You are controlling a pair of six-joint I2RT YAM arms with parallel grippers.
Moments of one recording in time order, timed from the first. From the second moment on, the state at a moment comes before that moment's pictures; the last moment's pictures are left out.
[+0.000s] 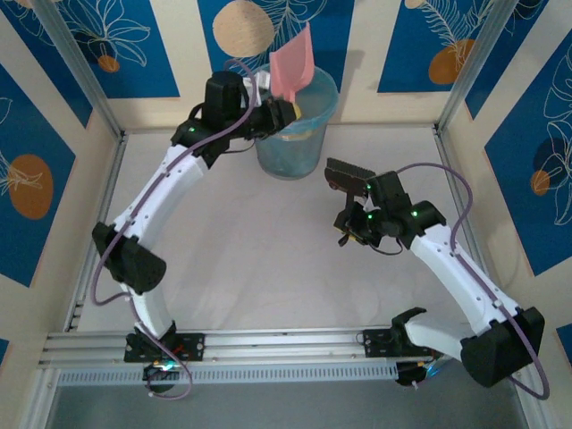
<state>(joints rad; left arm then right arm) -0.55 1.78 2.00 -0.59 0.44 -0.71 0.40 1.09 1.02 -0.90 -0.28 0.88</state>
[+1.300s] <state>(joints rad) -0.66 1.50 0.90 -0.69 0.02 -0.60 0.62 1.25 0.74 -0.59 -0.07 0.70</state>
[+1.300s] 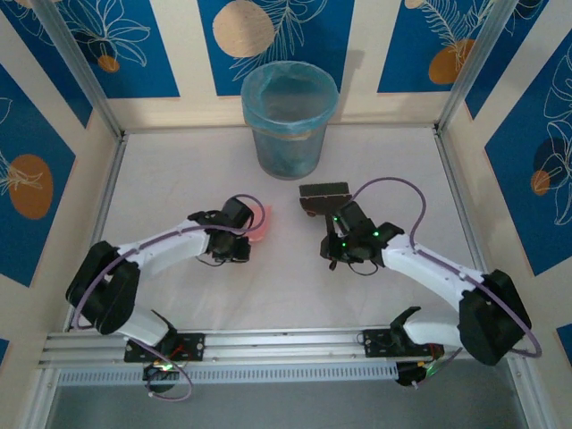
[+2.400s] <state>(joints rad) -0.62 1.59 1.04 -0.63 0.02 -0.55 0.70 1.35 0.73 -0.44 0.03 0.77</state>
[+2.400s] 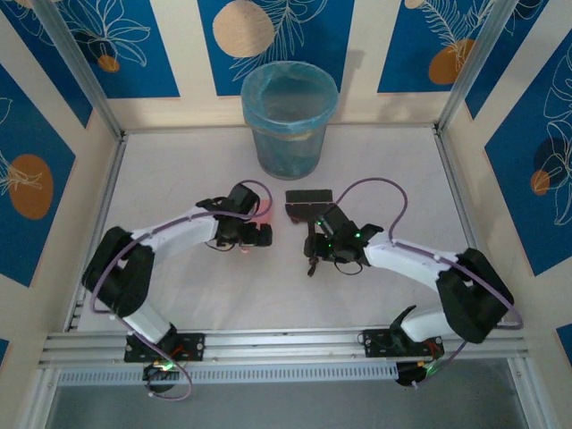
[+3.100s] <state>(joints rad) -0.28 1.11 0.76 -0.18 -0.36 -0.33 0.25 0.93 0.71 -0.54 0.40 0.66</state>
